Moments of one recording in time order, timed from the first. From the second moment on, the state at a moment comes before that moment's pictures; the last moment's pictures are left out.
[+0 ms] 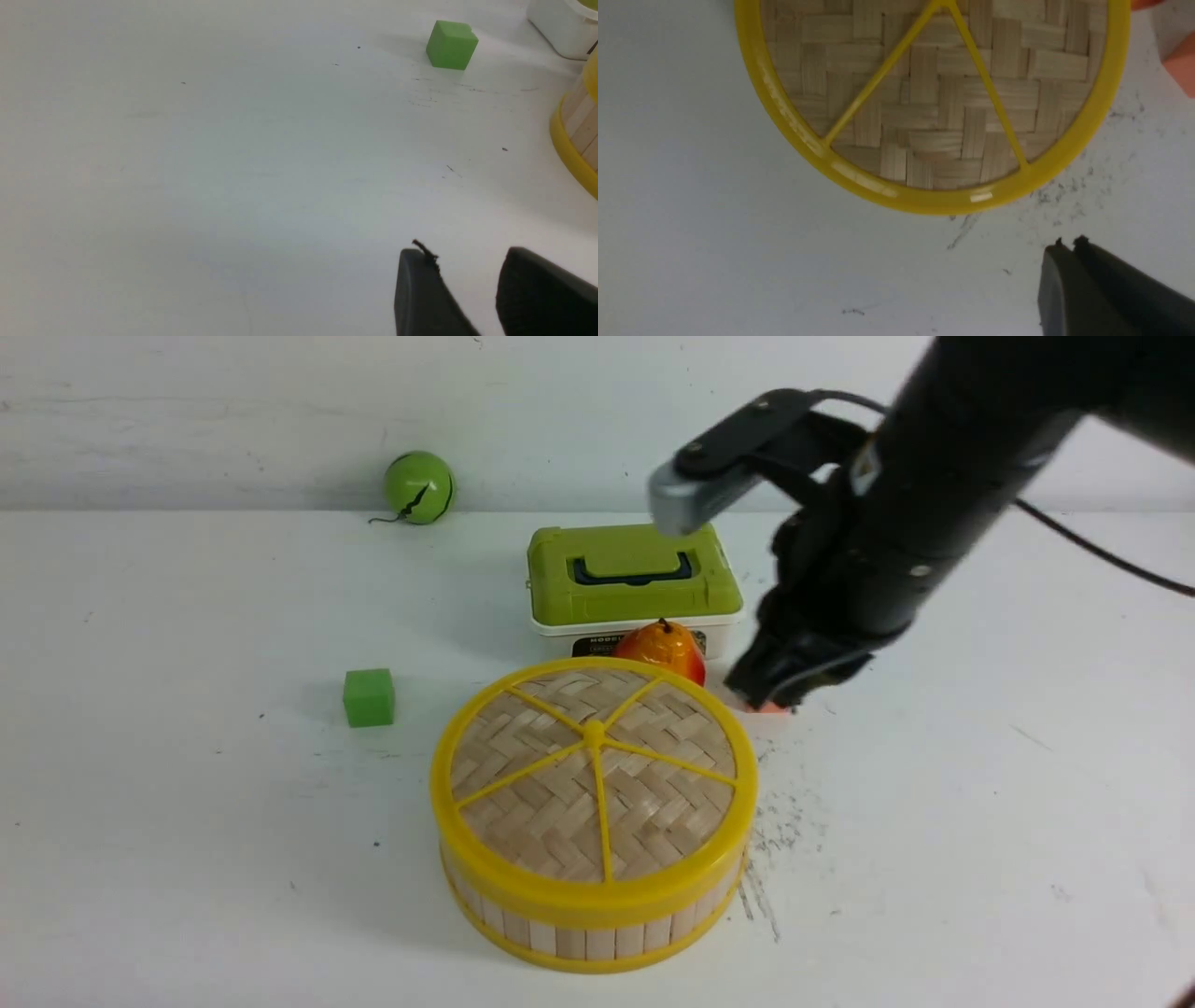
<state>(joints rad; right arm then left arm) 0.59 1.75 -1.75 0.07 1.25 -0.22 0.02 -0.01 0.03 0.04 0.37 -0.20</state>
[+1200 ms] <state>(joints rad) 0.66 2.17 -2.07 0.07 1.18 -0.14 0.02 -0.01 0.03 0.04 0.37 -0.20</state>
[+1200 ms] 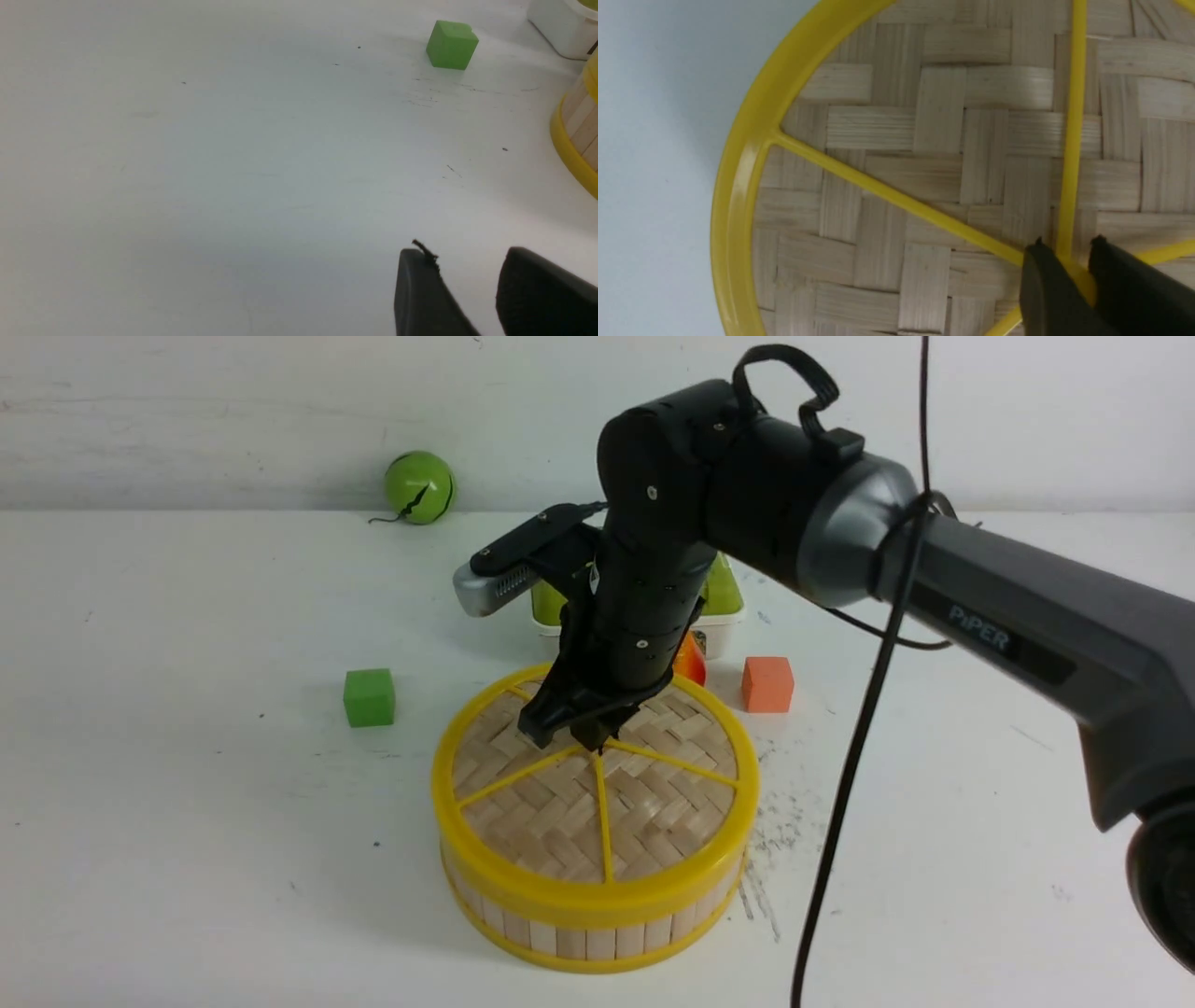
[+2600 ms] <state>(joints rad) 0.07 1.63 -1.13 0.09 0.73 -0.14 0.02 -0.01 0.03 0.04 0.37 -0.20</state>
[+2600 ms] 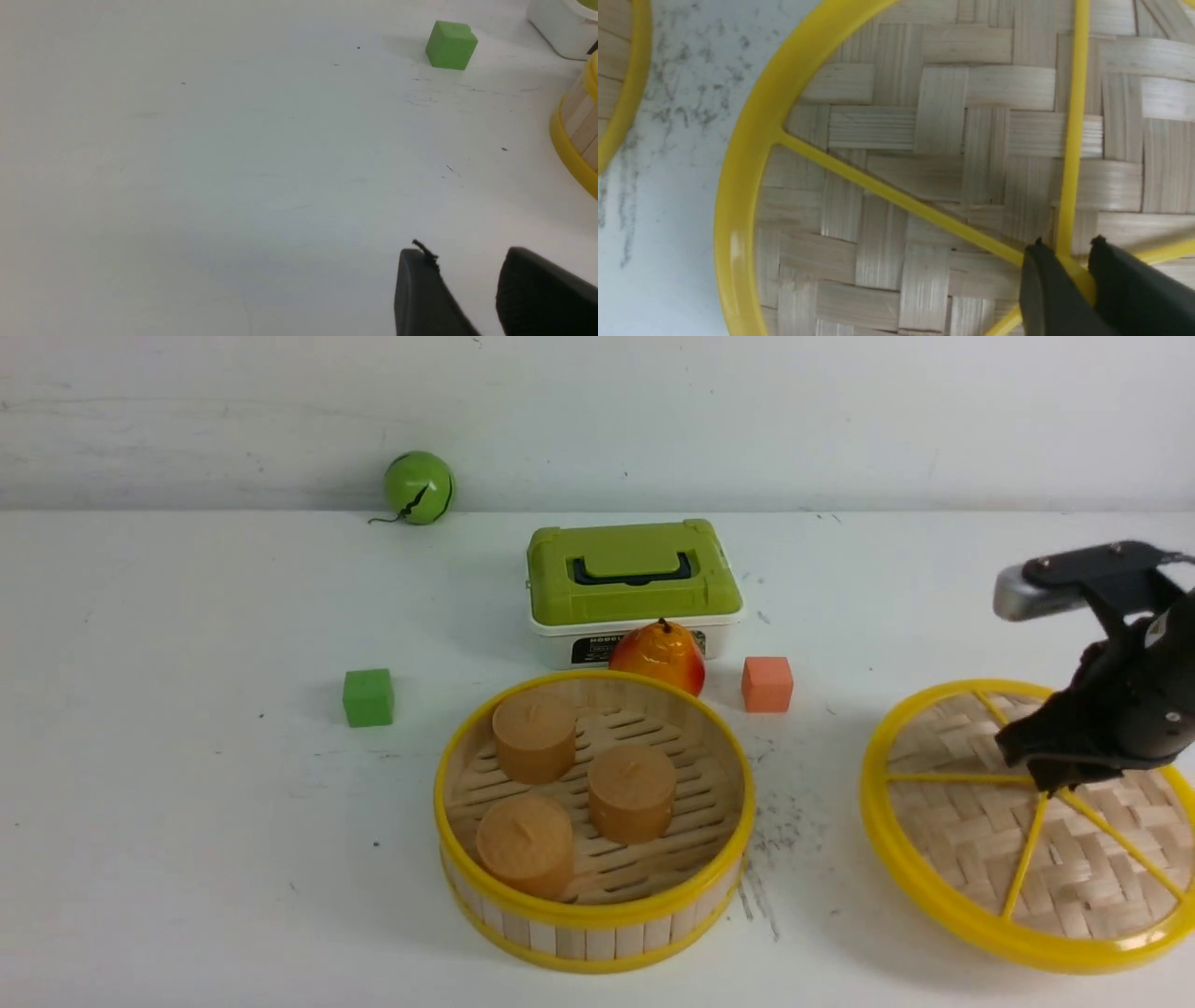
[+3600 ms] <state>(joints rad) 0.07 1.17 -1.00 0.24 0.58 -0.18 0.02 -0.01 0.03 0.04 0.37 -0.20</state>
